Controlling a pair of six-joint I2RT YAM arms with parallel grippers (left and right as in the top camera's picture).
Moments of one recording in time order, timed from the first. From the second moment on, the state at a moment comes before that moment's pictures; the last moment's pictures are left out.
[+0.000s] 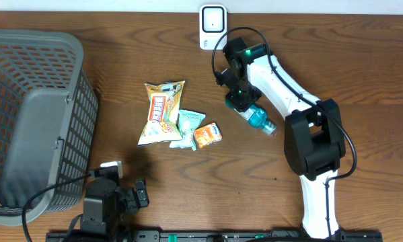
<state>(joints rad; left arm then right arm) -0.16 0.20 0.35 -1.02 -0.03 -0.33 0.42 2.25 1.83 -1.17 0.02 -0.35</state>
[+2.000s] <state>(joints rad) -0.16 0.20 0.35 -1.02 -0.03 -0.33 0.26 2.26 1.86 -1.69 -0.96 -0.84</state>
